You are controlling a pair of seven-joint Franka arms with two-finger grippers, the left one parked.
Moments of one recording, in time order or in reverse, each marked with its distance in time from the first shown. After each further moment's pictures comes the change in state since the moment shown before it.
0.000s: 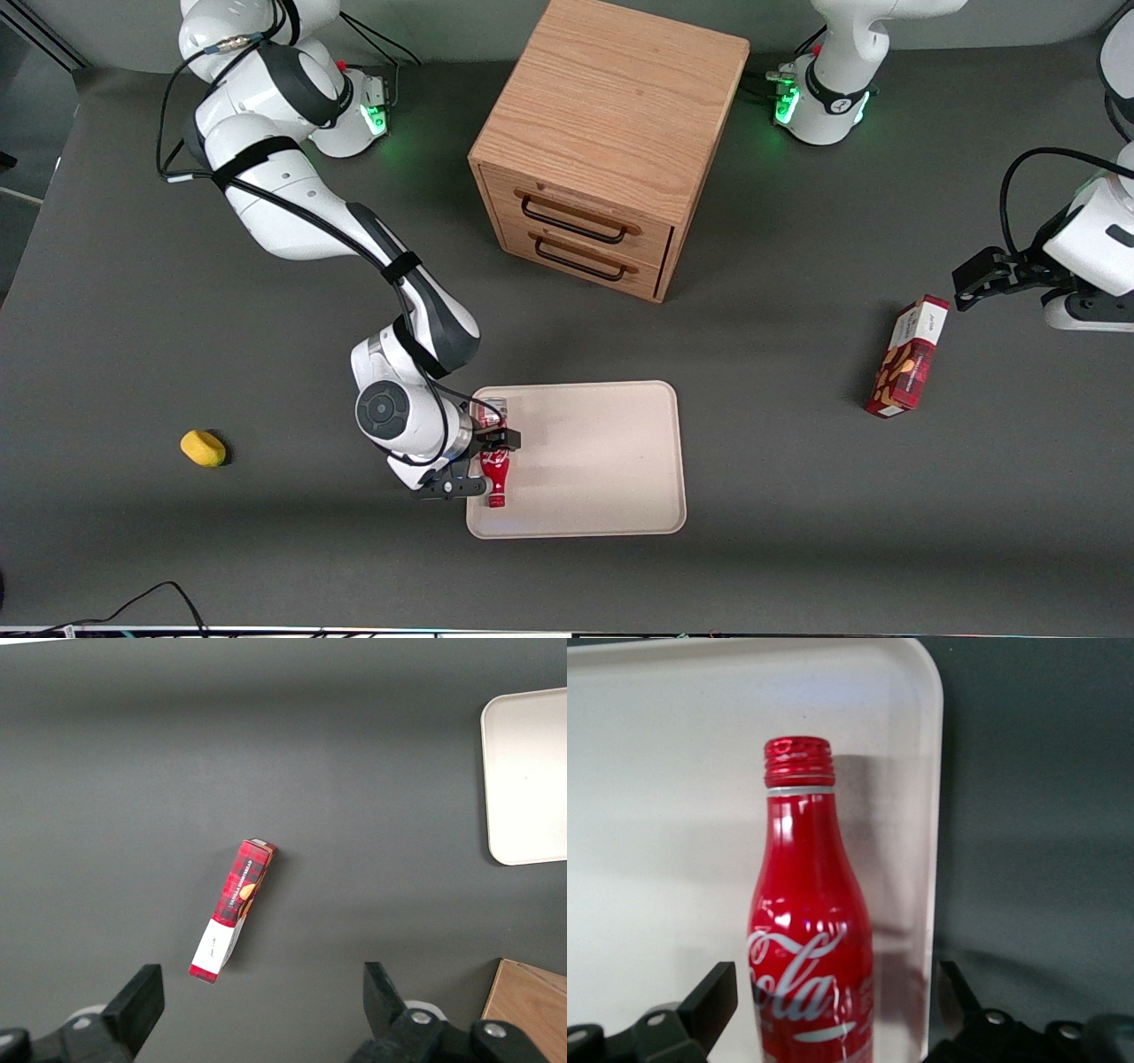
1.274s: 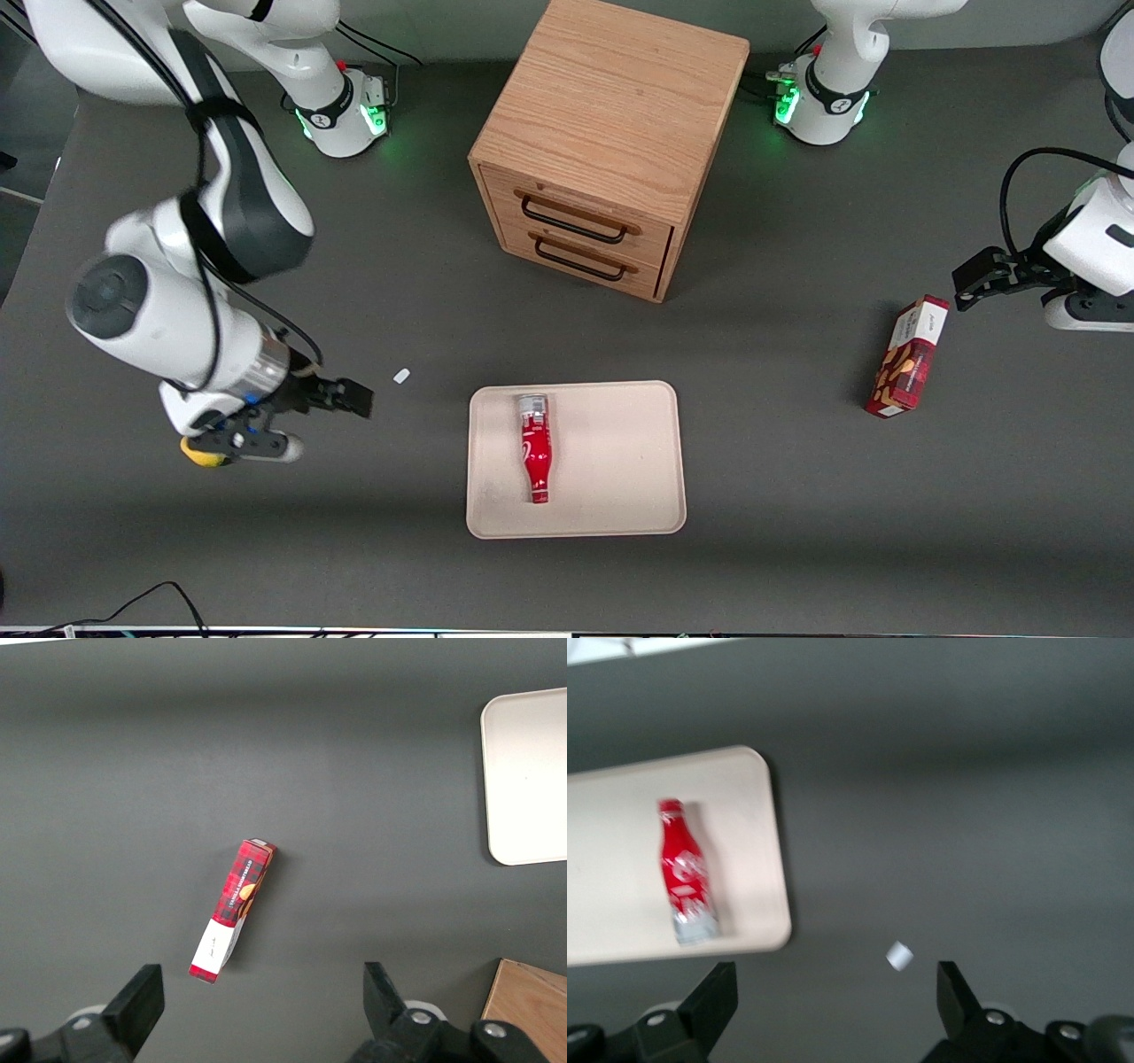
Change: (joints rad) arm -0.231 -0.680 -0.008 -0.383 0.087 -0.301 -0.003
